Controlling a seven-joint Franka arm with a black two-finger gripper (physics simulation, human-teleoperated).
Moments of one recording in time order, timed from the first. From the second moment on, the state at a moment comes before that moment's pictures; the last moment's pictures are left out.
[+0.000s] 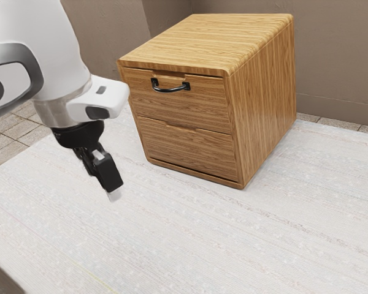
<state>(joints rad) -0.61 -0.42 0.39 -1.86 0.25 1.53 0.12</state>
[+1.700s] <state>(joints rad) -0.84 0.03 0.96 -1.63 -0.01 2.25 1.64</state>
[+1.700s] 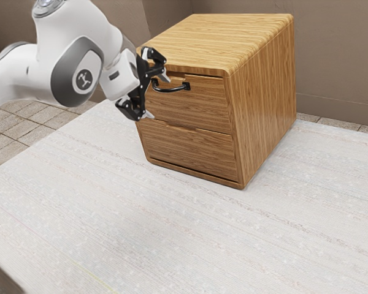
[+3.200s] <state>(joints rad) -0.08 0.14 0.26 -1.52 -0.10 2.25 1.62</state>
